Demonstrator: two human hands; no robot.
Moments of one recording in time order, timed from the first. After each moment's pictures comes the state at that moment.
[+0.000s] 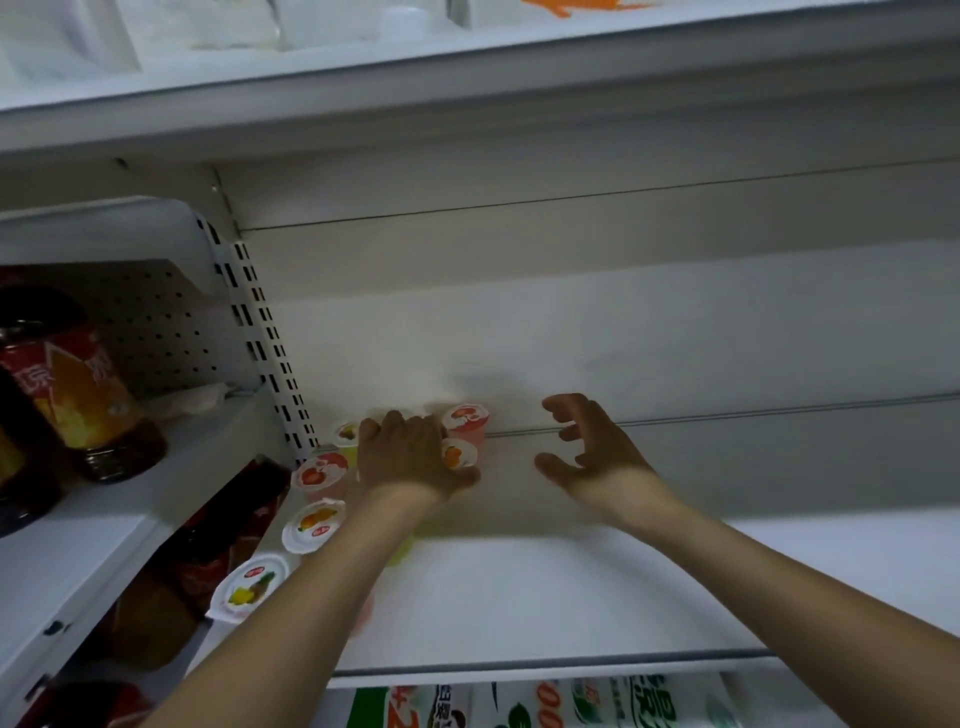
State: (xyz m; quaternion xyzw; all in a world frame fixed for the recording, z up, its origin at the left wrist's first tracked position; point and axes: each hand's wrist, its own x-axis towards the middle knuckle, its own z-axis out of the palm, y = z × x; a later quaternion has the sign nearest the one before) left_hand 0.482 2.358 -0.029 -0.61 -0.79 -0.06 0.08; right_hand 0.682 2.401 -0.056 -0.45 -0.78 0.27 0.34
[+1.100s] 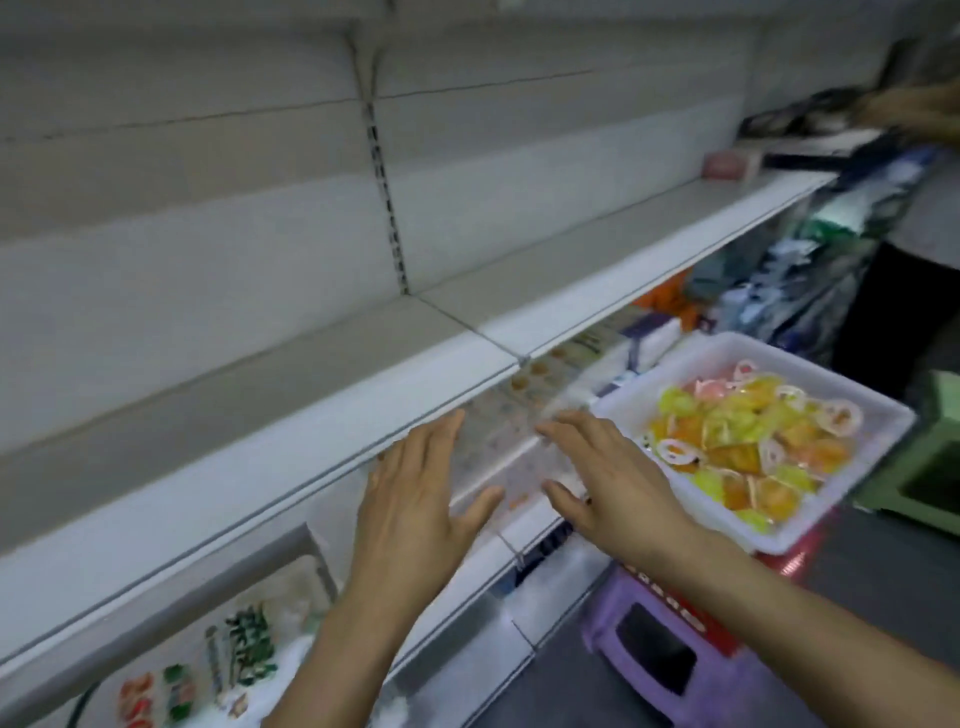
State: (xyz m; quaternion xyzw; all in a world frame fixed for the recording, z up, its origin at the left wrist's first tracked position) left_hand 0.953 2.255 -0.099 -0.85 -0.45 -0.26 -0.05; right_hand 1.161 2.204 -0.116 -0.65 -0.71 -0.03 0.25
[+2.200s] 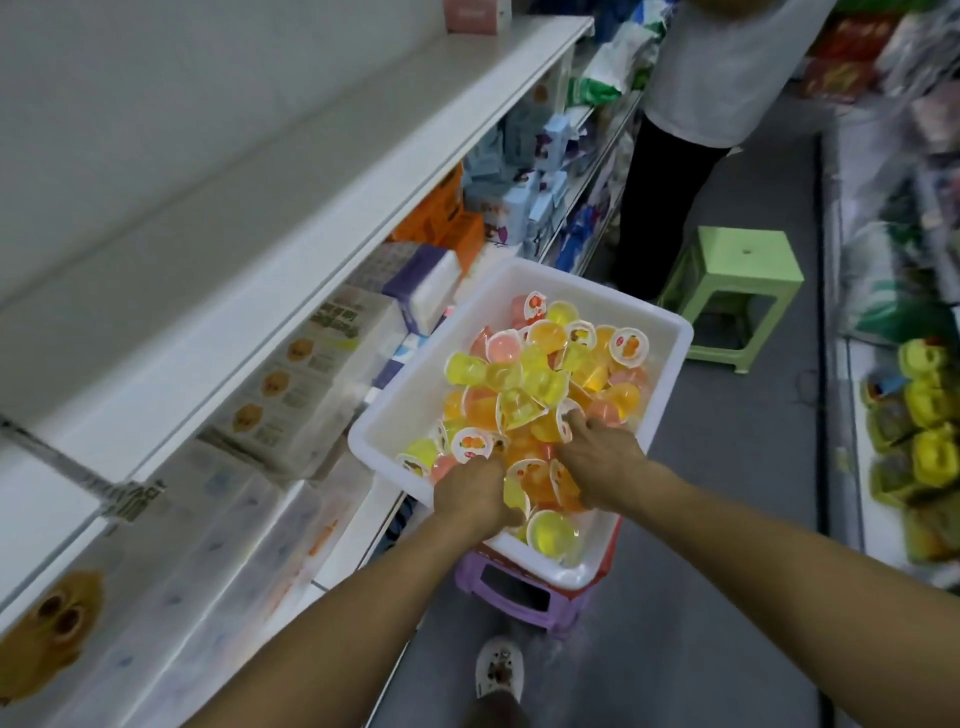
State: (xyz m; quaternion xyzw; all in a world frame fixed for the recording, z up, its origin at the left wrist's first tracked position) left_hand 1.352 2.312 -0.257 -0.93 -0.27 0.16 -0.17; right_hand 1.473 2.200 -0.226 -0.83 -0.51 0.11 -0.19
